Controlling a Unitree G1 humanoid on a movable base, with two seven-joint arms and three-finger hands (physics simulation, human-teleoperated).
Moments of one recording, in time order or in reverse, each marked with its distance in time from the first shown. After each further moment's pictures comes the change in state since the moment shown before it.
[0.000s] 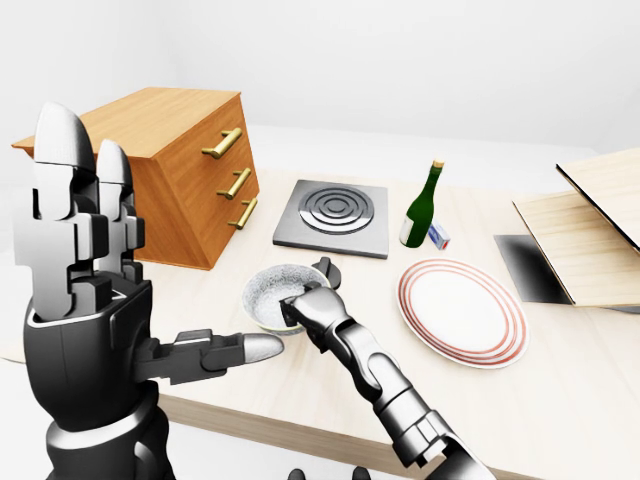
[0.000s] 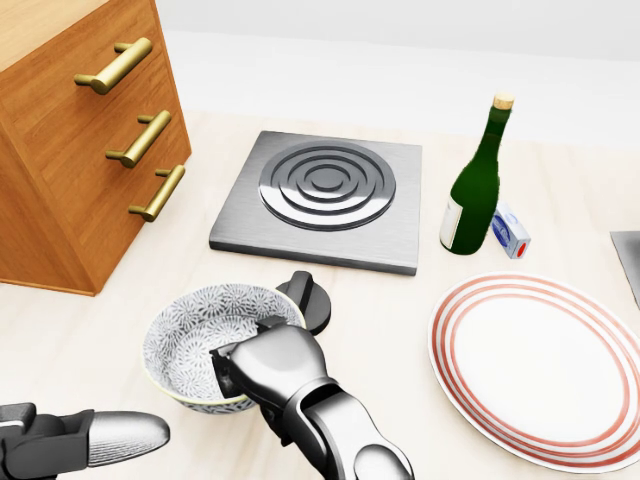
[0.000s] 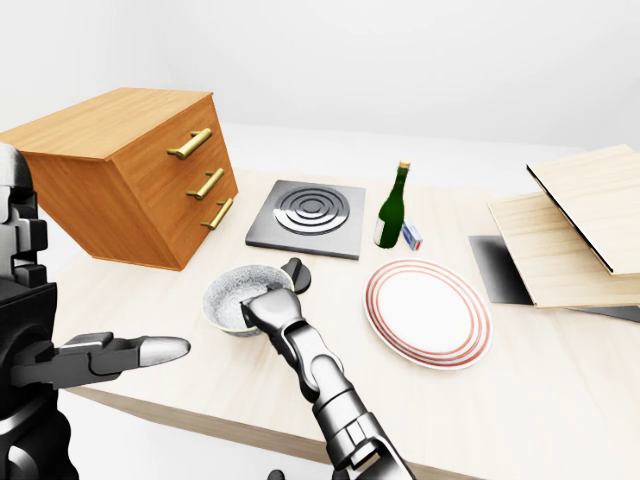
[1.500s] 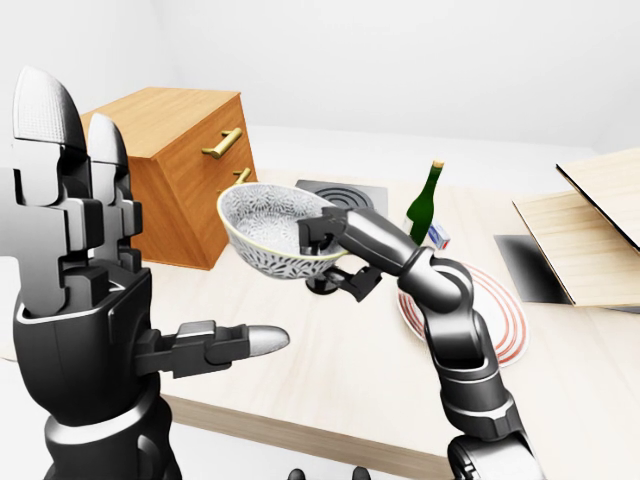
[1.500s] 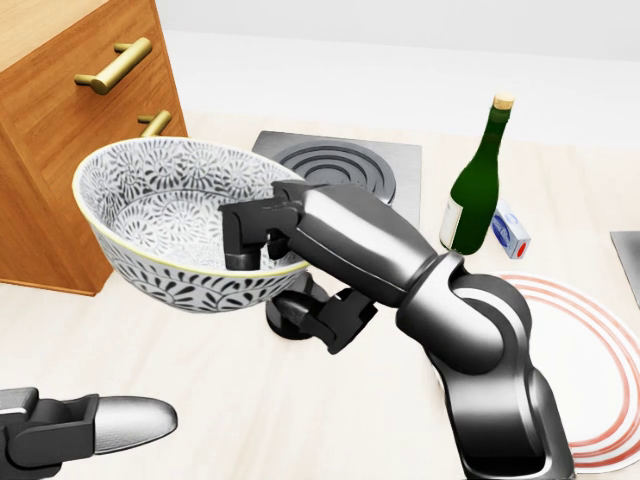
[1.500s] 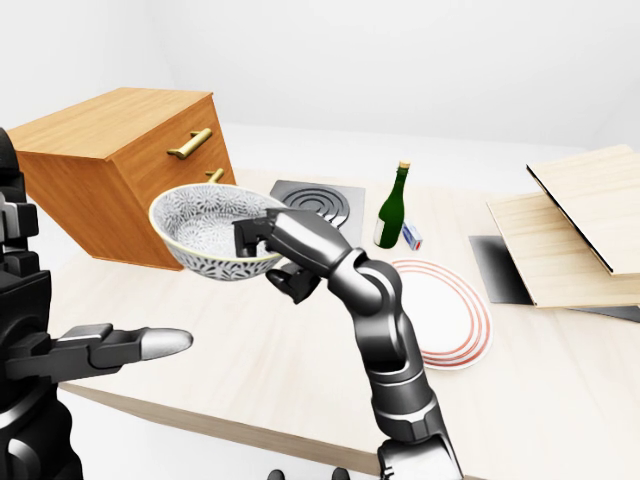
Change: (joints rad) left arm -0.070 0.021 -0.022 0.000 0.030 0.000 0.013; right arm -0.108 -0.186 -0.237 -0.723 0.712 0.000 0.545
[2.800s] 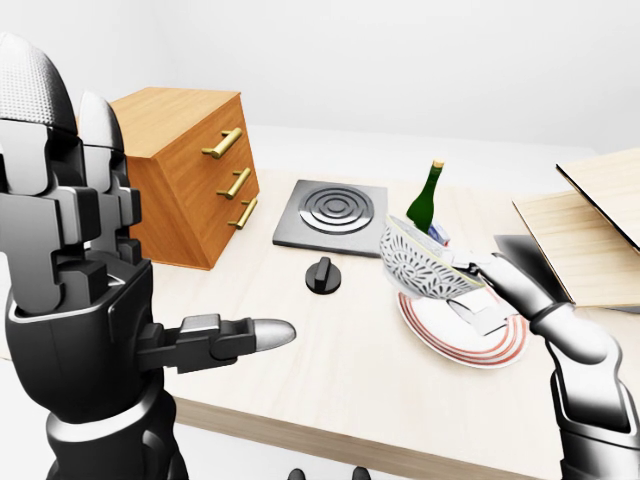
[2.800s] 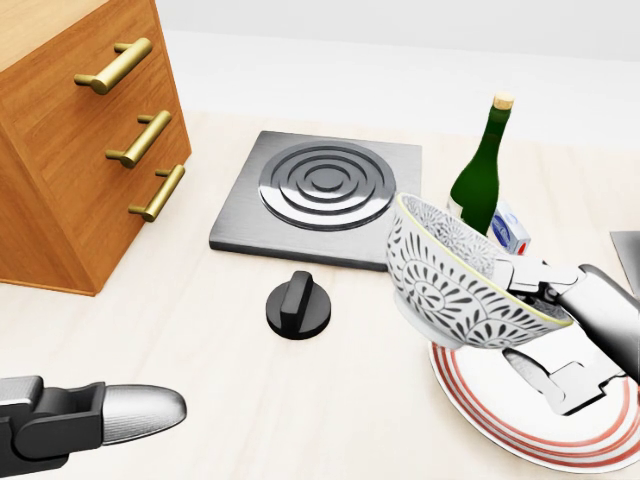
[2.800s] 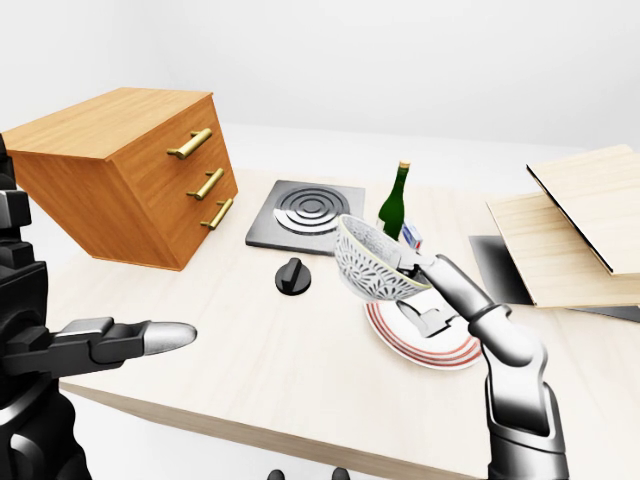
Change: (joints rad) left arm -0.052 0.011 -0.032 0.000 0.034 0.000 0.021; right arm 0.405 -0.354 -0.434 0.042 0.399 0.001 0.000
